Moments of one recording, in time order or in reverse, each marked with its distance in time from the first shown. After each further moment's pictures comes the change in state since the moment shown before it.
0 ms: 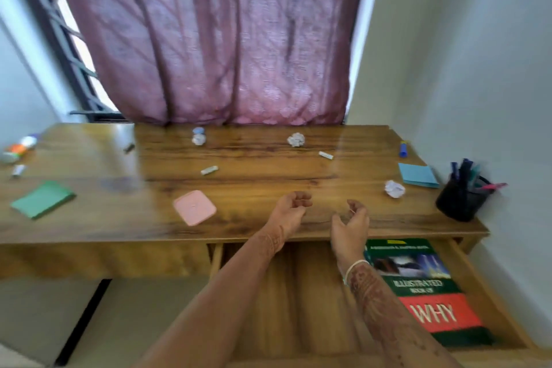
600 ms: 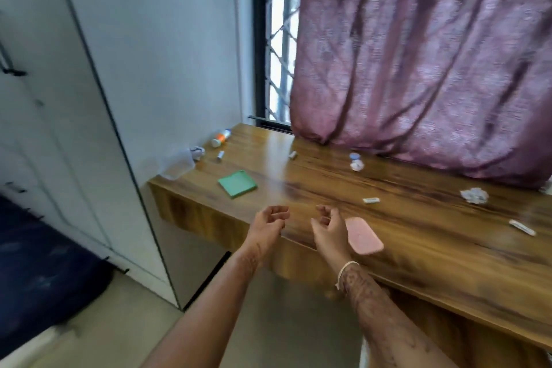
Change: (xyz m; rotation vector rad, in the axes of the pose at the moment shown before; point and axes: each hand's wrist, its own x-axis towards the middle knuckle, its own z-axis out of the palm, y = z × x) left_hand -0.116 -0.090 -0.345 -0.200 0.609 -0.047; right_hand -0.193 -0.101 0.291 0.017 -0.739 -0.159
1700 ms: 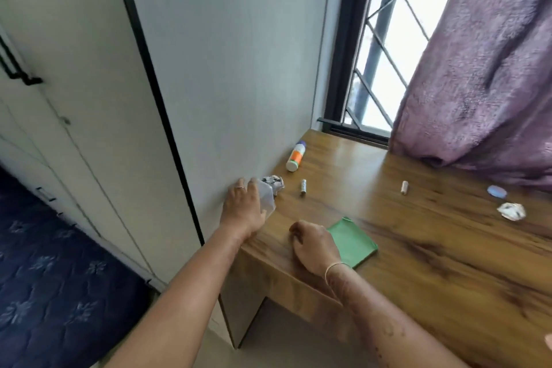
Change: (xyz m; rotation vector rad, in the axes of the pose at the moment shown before) left_hand 0.289 0.015 -0.307 1.246 0.187 0.178; right_hand 0.140 -0.058 0.343 -0.661 -0.425 -0.234
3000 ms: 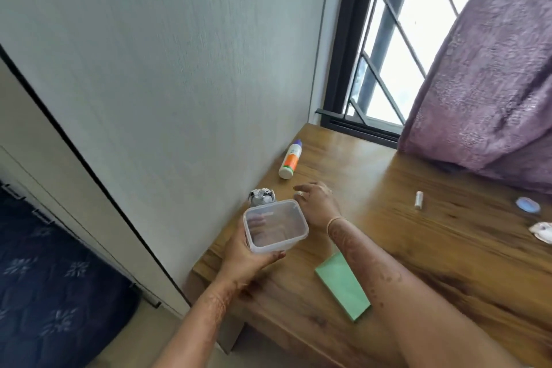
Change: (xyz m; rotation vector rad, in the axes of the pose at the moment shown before) left_hand 0.016 0.000 0.078 -1.155 -0.006 -0.071; right_hand 0.157 0.029 -0.028 0.026 -0.010 0.126
